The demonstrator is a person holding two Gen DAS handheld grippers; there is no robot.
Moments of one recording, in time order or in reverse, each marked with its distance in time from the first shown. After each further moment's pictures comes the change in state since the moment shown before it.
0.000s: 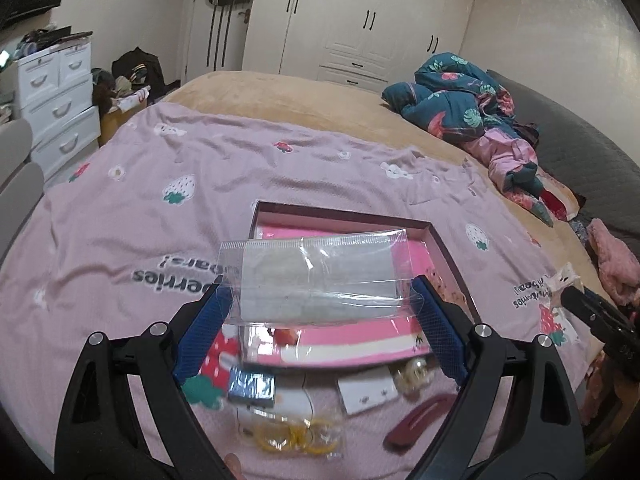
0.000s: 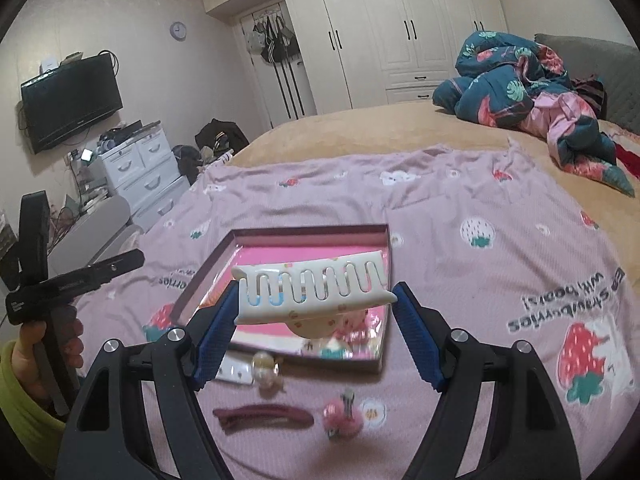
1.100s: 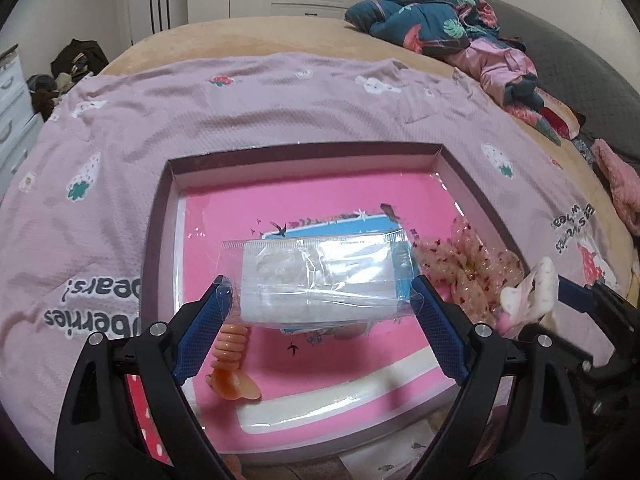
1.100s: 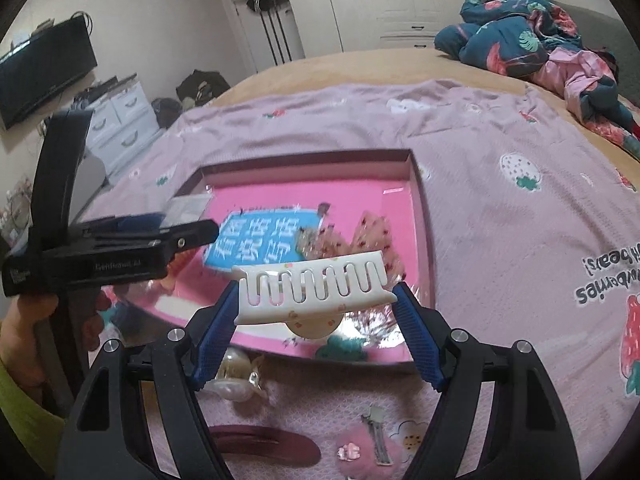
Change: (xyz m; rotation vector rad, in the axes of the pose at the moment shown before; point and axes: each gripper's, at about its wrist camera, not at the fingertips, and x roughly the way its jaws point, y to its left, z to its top) left arm 0.140 -0.027 -0.010 0.178 0.245 -0.044; right arm 0.121 0.012 -0.046 0.011 0.207 -0.046
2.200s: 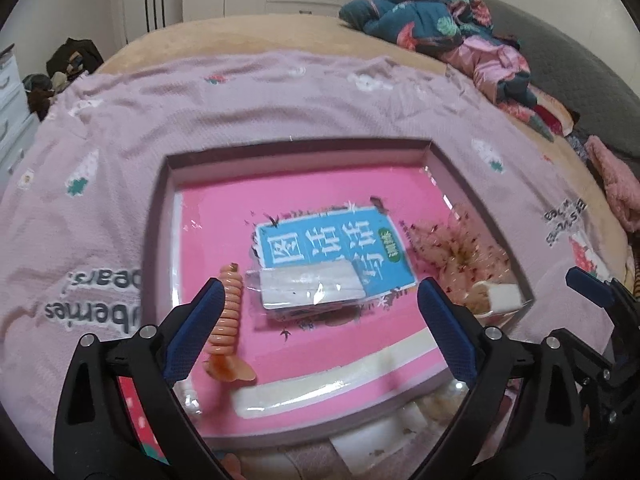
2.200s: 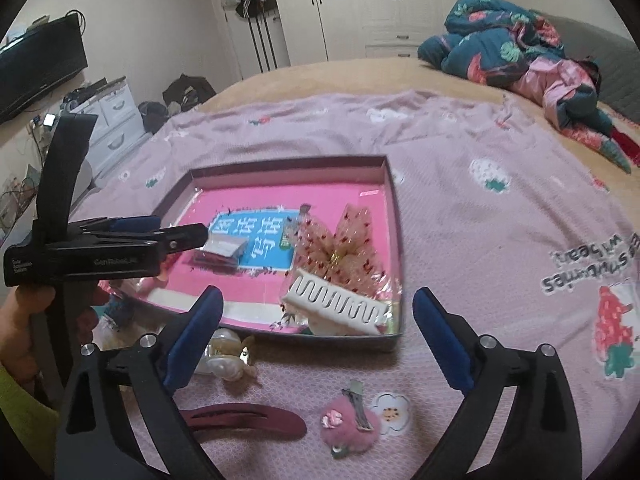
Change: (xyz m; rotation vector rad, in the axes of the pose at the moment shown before) left arm -0.018 -0.002 -0.003 0.002 -0.012 -0.019; right arm -0.044 -0.002 -0.006 -0.001 -0.069 -0.076
